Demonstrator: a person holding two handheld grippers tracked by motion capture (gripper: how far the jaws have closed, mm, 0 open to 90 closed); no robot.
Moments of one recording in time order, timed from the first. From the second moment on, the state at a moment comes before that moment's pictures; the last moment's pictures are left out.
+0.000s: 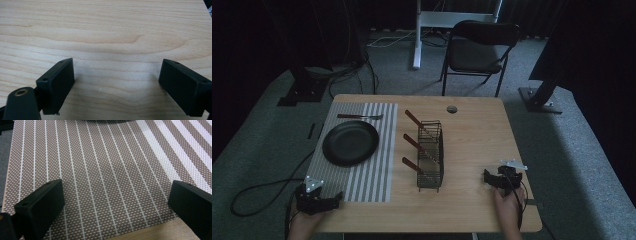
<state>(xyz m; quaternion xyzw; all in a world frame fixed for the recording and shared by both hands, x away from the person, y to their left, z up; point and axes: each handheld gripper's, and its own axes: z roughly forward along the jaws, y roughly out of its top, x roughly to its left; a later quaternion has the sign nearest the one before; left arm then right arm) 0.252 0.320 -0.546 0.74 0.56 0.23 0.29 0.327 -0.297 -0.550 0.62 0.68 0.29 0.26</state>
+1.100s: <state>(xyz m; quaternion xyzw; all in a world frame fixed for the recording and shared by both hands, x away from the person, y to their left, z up) 0.240 0.257 -0.502 0.78 0.48 0.19 0.36 0.327 -0.297 -0.550 0.62 0.68 0.29 0.26</state>
